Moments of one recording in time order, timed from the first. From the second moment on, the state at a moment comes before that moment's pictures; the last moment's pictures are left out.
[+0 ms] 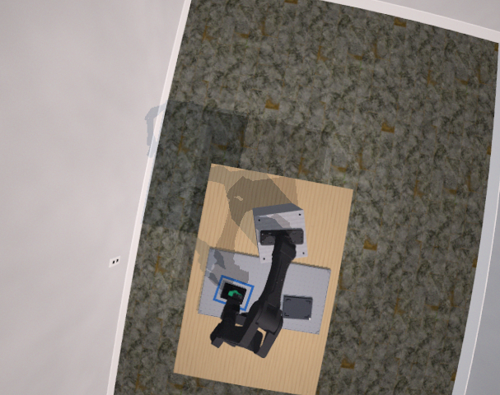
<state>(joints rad) -0.65 2.25 1.47 -0.70 -0.10 -1.86</state>
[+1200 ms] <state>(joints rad) -0.64 2.35 1.46 -0.59 -0.10 -1.86</state>
